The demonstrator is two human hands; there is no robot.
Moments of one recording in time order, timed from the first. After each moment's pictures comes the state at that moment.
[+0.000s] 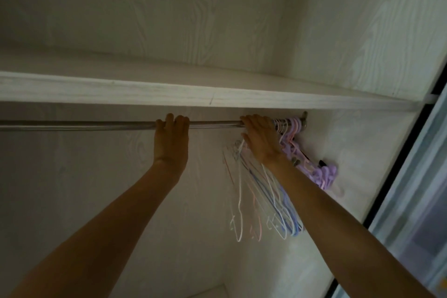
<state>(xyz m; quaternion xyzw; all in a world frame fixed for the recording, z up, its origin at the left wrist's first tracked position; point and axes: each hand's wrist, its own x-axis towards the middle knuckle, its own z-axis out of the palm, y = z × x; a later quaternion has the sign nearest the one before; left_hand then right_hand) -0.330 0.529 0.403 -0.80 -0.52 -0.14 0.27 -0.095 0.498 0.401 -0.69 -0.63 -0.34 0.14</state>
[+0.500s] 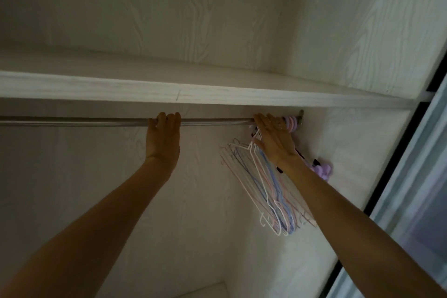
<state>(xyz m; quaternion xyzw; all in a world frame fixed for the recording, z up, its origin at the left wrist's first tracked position) -0.321 0.523 0.401 -0.78 -0.55 -0.11 0.28 -0.048 0.470 0.399 -0.71 -0.63 -0.29 0.13</state>
